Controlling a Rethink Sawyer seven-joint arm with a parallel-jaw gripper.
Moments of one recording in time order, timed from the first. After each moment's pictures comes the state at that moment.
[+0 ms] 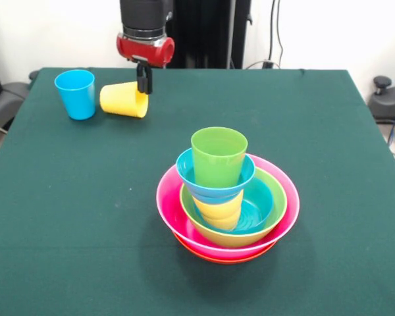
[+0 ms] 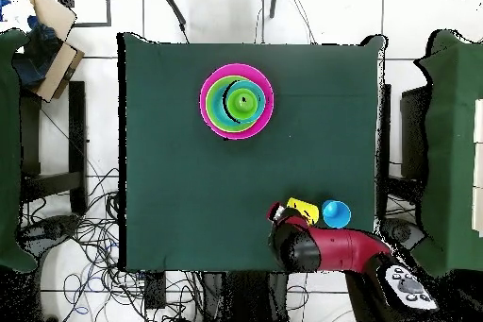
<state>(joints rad) -0.64 -0.62 0.09 2.03 -0.60 0.05 2.25</state>
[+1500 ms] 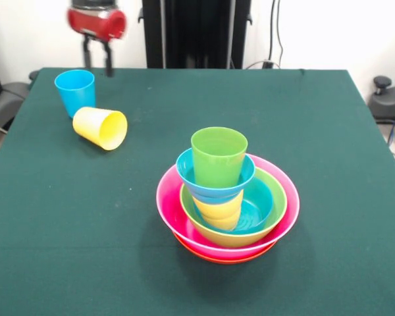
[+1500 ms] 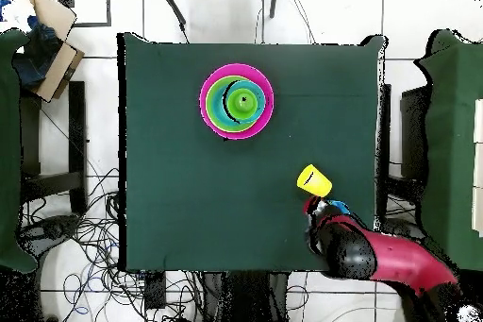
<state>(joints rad) -0.96 -0.81 0.31 2.06 -0.59 0.21 2.25</state>
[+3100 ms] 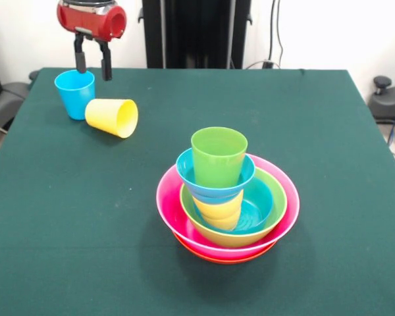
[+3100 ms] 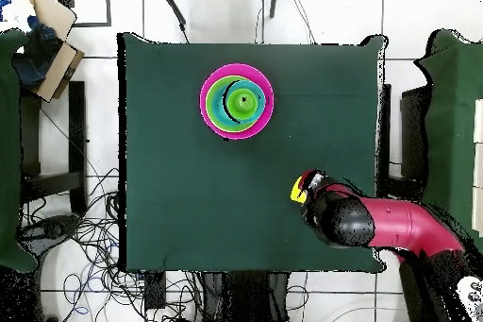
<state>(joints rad) -0.89 -0.85 0.41 1.96 -0.58 0.39 2.25</state>
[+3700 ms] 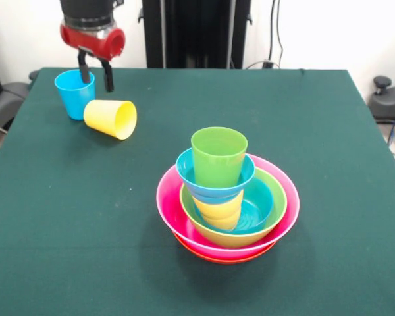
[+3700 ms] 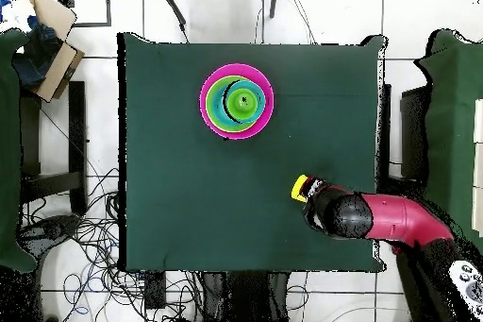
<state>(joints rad) -0.88 -0.72 0.36 1.89 -0.62 0.48 2.25</state>
